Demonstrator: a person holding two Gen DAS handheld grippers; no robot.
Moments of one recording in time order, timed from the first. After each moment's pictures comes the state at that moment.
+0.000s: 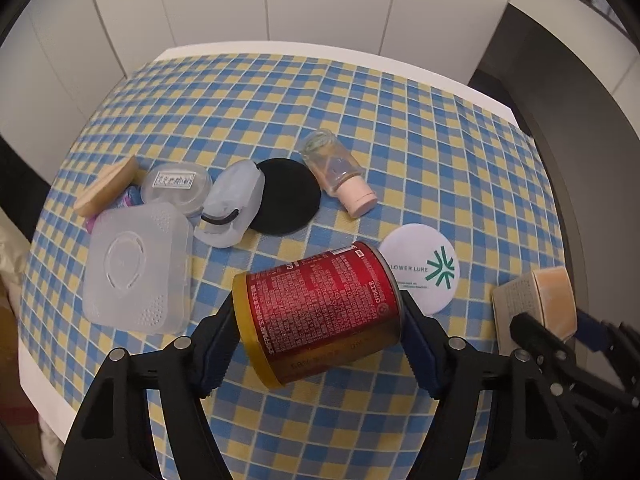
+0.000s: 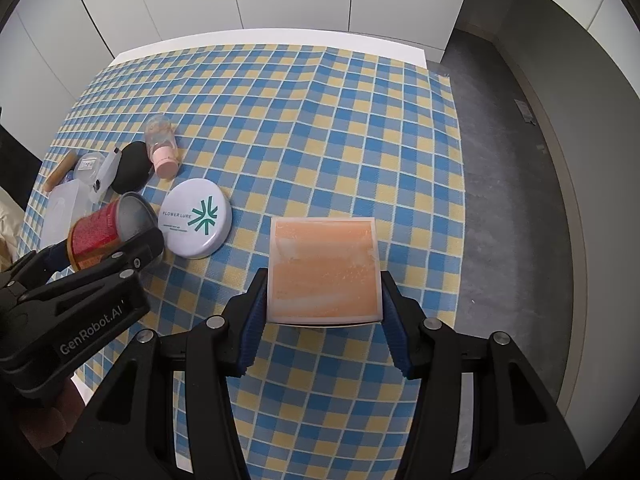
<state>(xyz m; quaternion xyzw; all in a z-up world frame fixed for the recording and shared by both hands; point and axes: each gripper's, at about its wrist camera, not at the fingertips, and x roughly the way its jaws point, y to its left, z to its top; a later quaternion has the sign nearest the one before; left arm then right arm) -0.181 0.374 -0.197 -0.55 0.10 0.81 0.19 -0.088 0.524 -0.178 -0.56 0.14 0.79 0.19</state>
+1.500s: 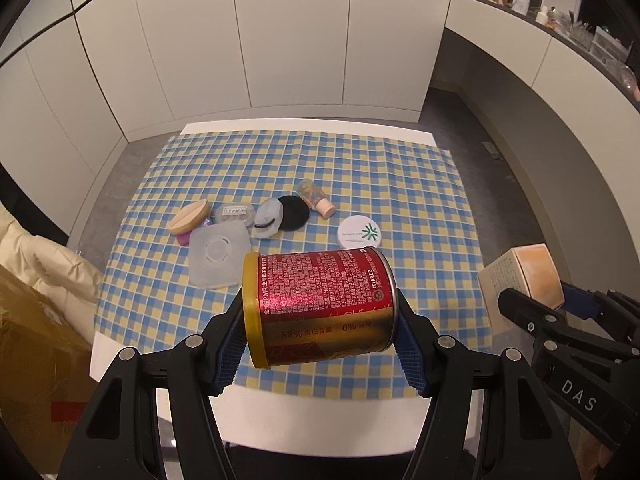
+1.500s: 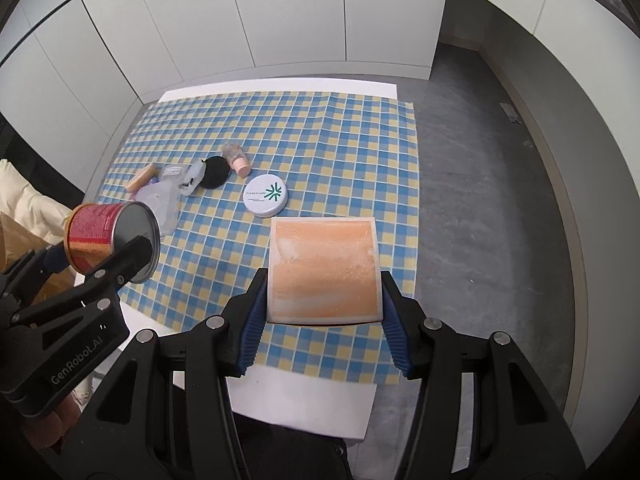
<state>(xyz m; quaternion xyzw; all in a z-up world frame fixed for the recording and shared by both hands) -0.075 0.317 -0.046 -0.48 0.13 0.83 0.24 0.007 0.473 -0.048 -0.51 0.17 0.82 0.20</state>
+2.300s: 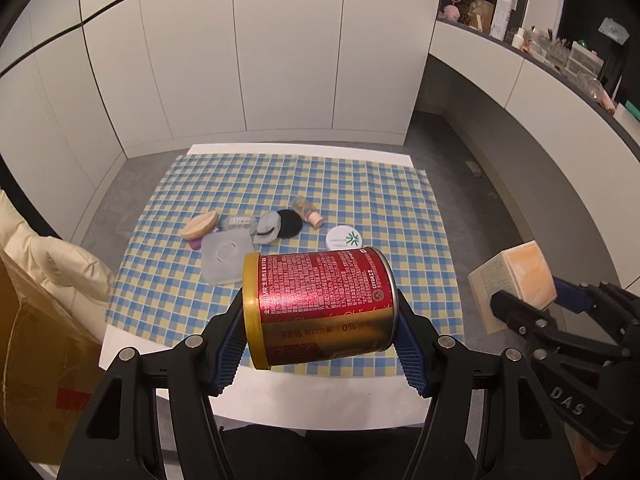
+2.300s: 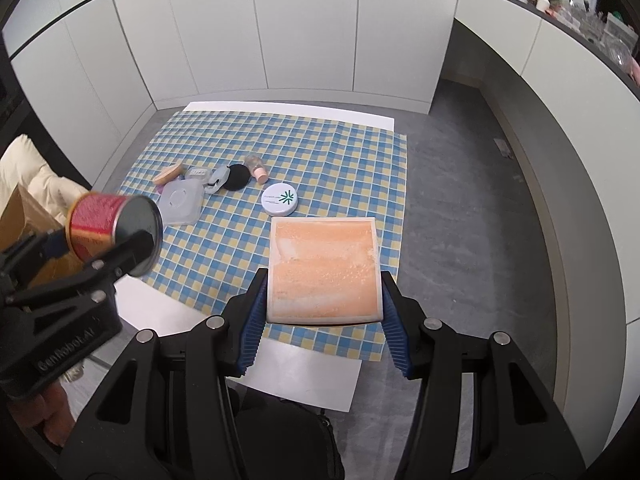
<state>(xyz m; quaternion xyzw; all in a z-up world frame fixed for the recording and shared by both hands) -0.037 0.287 -0.003 -0.45 0.10 0.85 0.26 0.052 0.437 0.003 -0.48 0.11 0.85 0.19</state>
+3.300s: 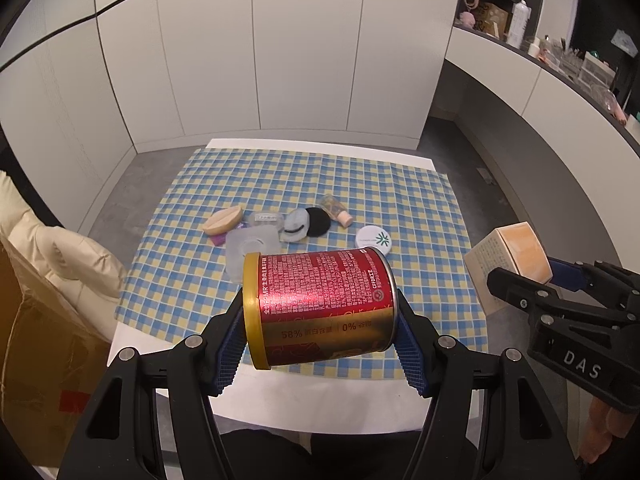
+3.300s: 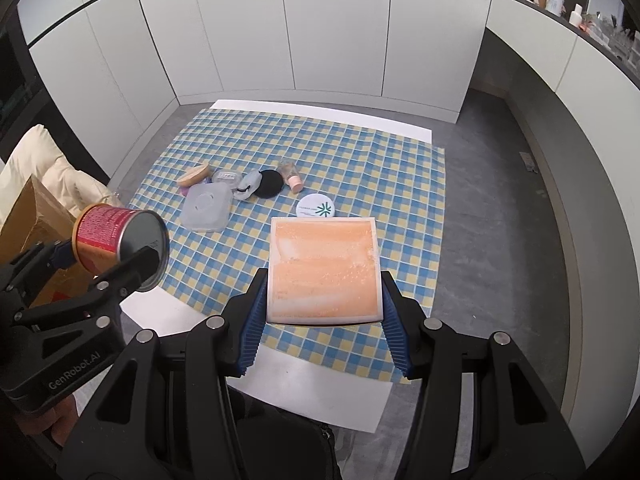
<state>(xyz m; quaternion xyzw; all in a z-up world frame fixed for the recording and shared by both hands) -0.057 0.253 -0.018 -0.44 0.09 0.86 0.25 0.012 0.421 -0.007 -0.48 0.11 0.86 0.15</state>
